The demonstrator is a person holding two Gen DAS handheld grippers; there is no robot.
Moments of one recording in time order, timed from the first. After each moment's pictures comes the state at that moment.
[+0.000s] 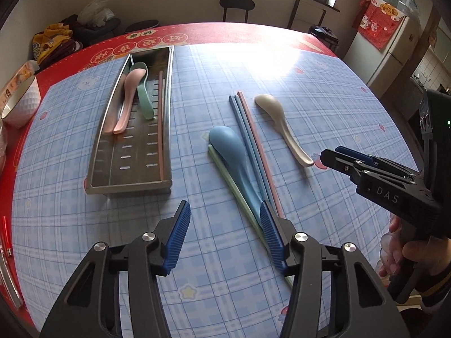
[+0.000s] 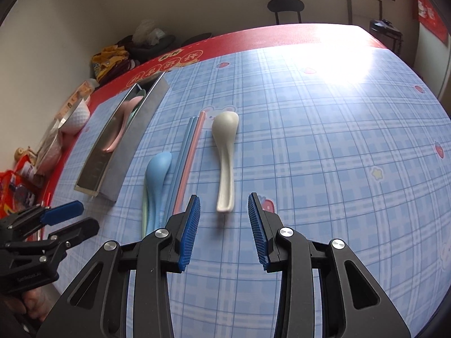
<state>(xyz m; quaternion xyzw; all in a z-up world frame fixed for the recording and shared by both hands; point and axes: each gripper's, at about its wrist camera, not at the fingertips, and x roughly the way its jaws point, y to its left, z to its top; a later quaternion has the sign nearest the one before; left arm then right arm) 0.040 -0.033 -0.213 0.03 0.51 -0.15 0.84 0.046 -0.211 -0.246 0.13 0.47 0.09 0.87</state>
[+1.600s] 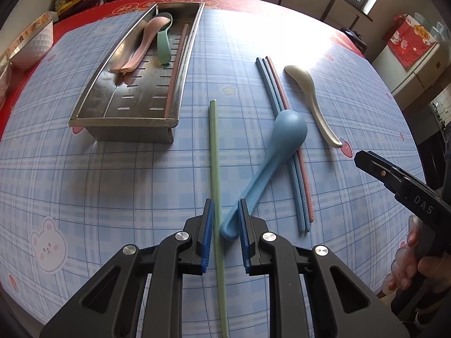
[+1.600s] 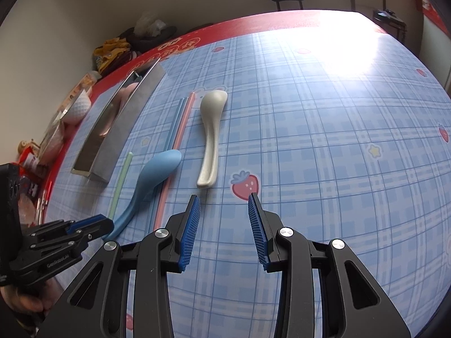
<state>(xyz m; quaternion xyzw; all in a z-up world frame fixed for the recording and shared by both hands) 0.037 -0.021 -0.257 -0.04 0.56 -0.09 0.82 0.041 -0.226 -0.263 0.14 0.49 0.10 0.86</state>
